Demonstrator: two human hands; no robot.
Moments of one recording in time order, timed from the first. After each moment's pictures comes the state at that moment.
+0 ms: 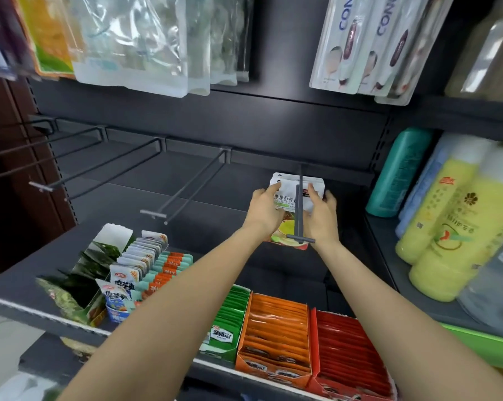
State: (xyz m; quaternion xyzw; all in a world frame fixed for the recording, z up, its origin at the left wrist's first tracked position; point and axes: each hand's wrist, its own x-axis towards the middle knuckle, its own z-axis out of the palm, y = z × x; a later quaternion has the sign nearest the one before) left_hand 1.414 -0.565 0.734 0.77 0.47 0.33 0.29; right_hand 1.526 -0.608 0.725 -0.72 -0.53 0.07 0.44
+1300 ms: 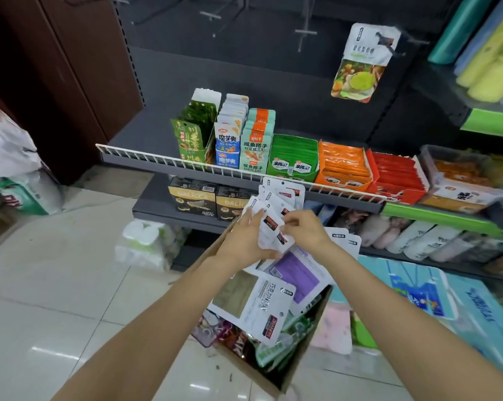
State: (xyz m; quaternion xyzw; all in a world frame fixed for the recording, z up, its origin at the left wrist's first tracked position) left_hand 1.070 -0.819 0.532 0.82 0.46 0.06 0.34; right_hand 1.212 -0.861 0.567 -0.77 -0.47 0.33 0.29
